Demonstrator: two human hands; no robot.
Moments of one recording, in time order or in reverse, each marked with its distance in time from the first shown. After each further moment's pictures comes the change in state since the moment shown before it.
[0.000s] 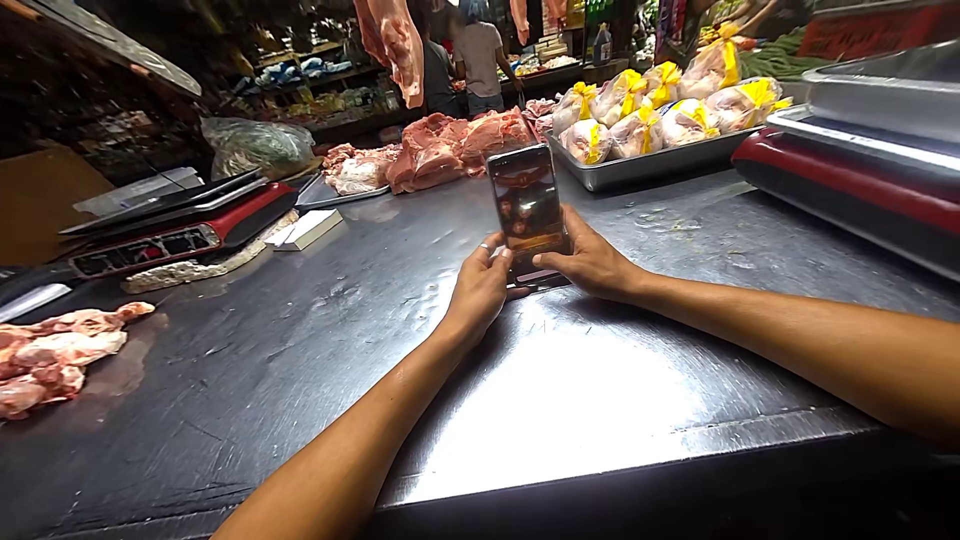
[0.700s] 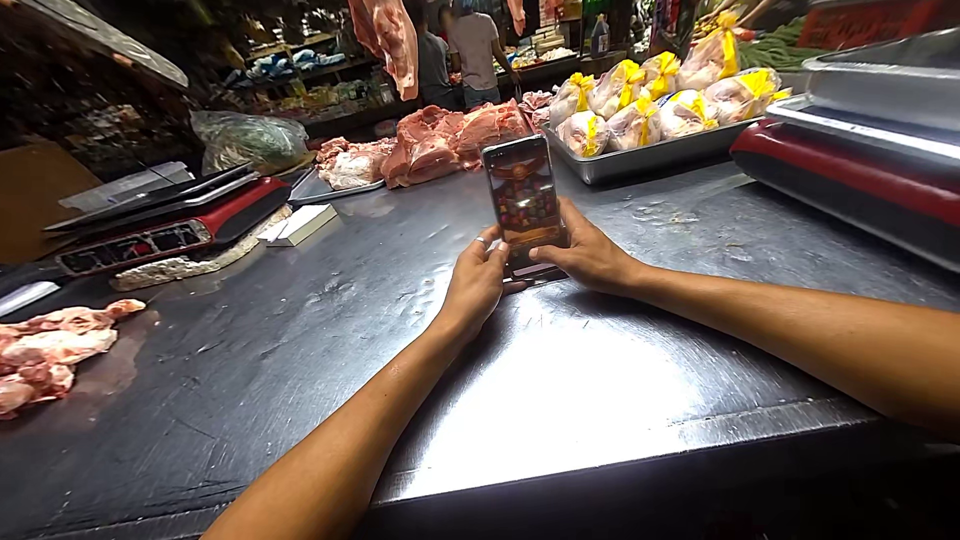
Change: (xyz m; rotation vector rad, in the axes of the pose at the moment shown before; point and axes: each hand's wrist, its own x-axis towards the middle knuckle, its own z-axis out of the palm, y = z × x) left_hand -0.001 0.001 0.000 -0.007 0.005 -0.010; right_hand 0.000 0.000 0.000 0.032 -0.009 0.014
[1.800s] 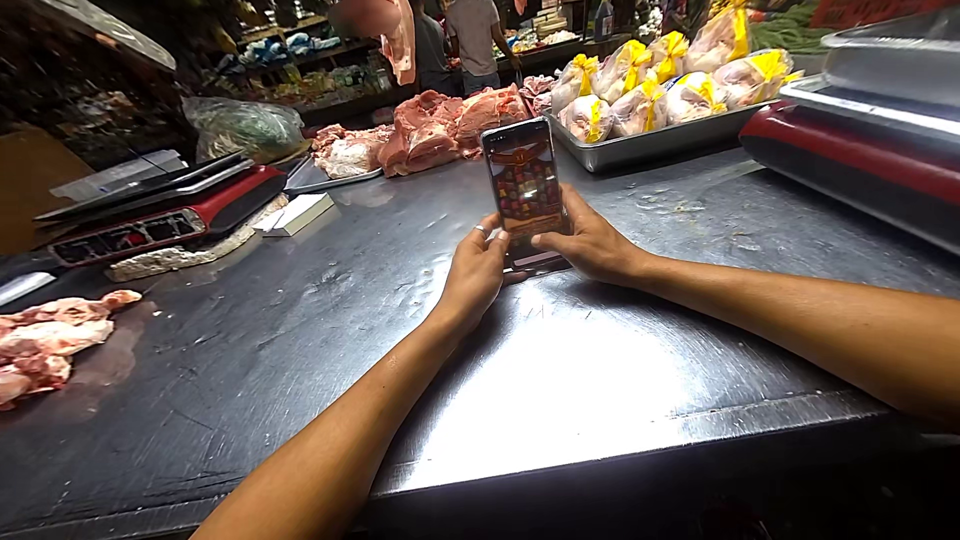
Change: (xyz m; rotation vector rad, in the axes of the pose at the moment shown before) left_hand 0.000 0.000 0.000 0.011 -0.009 0.005; right_hand 0.001 0.001 0.000 -0.022 0.003 -0.016
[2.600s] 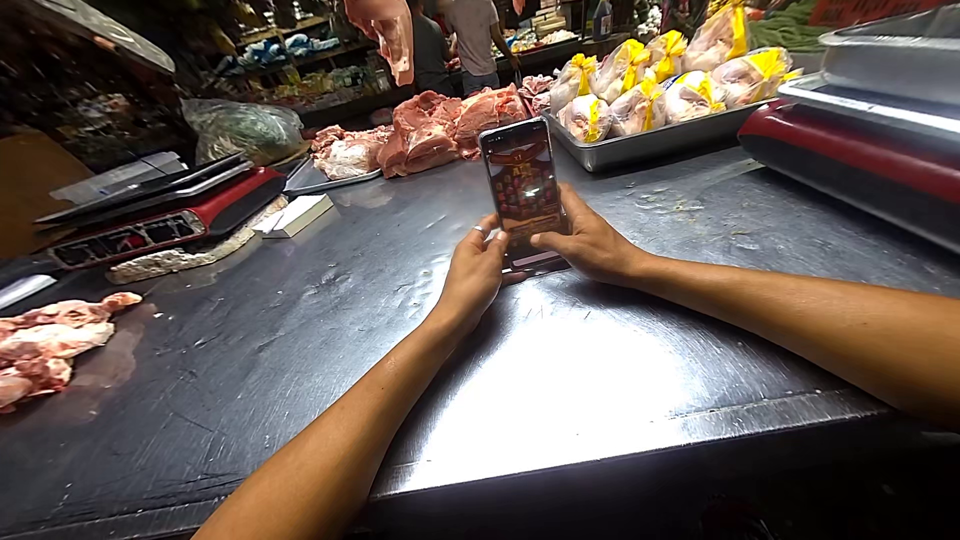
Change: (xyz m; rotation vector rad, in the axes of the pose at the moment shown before) left_hand 0.001 -0.001 0.000 0.009 0.007 0.003; right_hand 0.001 0.001 0.000 0.020 -0.001 0.001
